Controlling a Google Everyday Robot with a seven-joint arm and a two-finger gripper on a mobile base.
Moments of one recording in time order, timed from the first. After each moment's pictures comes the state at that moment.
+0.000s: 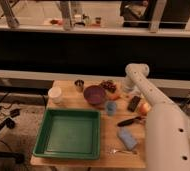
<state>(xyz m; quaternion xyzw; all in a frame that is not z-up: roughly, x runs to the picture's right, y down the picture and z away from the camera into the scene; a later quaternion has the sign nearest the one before) 0.213 0.037 0.989 -0.27 -0.10 -0.05 0.96</state>
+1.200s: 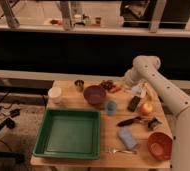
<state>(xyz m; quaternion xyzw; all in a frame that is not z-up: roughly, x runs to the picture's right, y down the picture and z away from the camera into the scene) 0.191 -0.023 0.890 -0.18 -0.15 -0.06 0.97</state>
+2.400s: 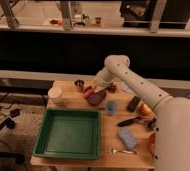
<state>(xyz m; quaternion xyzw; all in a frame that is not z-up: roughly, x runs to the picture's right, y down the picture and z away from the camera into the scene) 0.020 -0.009 0.893 -0.19 -0.26 -0.18 0.93</state>
